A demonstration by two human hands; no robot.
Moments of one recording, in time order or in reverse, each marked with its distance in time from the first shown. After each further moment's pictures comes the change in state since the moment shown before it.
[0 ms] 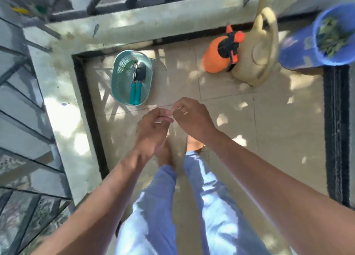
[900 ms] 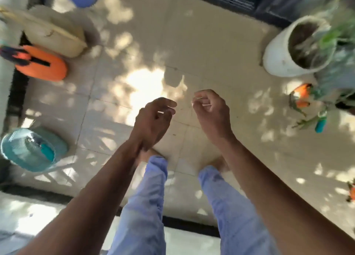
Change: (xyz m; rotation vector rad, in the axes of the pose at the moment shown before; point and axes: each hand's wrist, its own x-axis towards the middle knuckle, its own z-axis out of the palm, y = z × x) left_hand -0.271 -0.112 0.260 0.956 -0.830 0.567; right_hand -0.402 0.338 0.016 0.795 1.086 0.485
